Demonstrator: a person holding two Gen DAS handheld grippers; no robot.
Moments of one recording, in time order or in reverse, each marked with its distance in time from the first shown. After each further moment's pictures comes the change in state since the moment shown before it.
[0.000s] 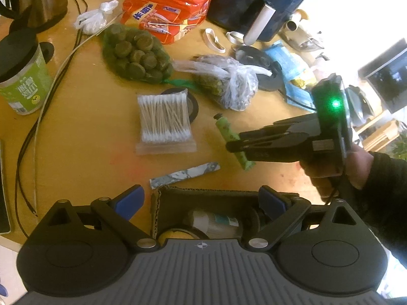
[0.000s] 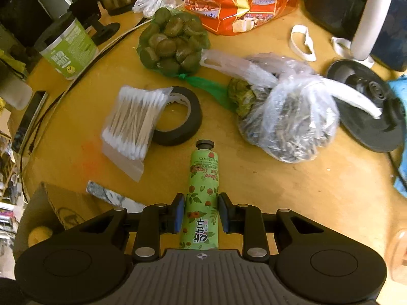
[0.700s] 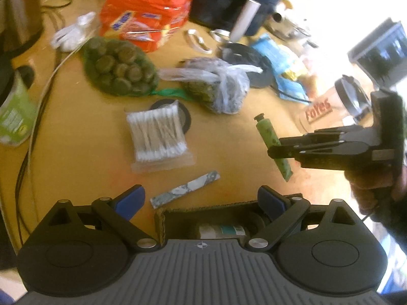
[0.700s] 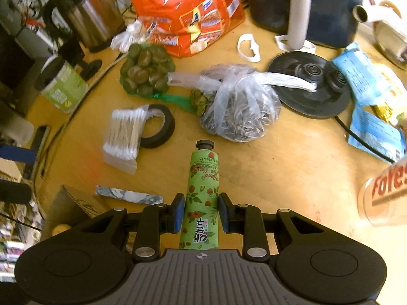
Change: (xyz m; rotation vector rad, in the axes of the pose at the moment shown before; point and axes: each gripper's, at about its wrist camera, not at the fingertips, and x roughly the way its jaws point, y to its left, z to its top) left arm 0.015 -0.002 0.030 0.157 0.040 -0.036; right arm -0.070 -0.024 -0.036 0.191 -0.102 -0.005
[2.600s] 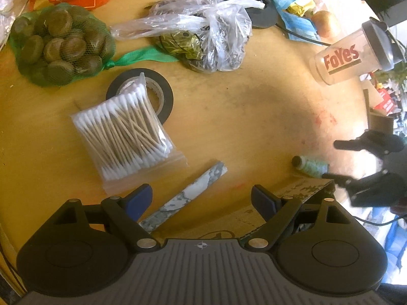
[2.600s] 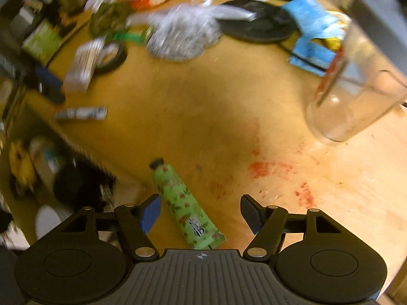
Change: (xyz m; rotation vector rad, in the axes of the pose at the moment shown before) left arm 0.098 0.000 0.045 0.099 0.313 -0.013; right arm -0.006 -0.056 -0.100 -0.074 0.118 -0.117
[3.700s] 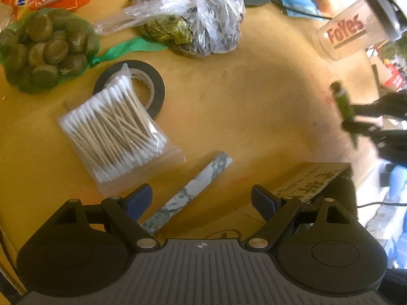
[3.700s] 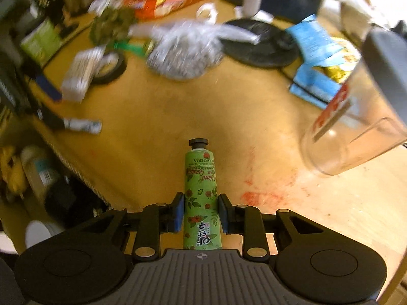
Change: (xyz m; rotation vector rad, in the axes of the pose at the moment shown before) left arm 0.028 -0.017 -0.001 0.094 0.060 0.093; right arm -0.016 0.003 0.023 0.013 -0.092 -0.047
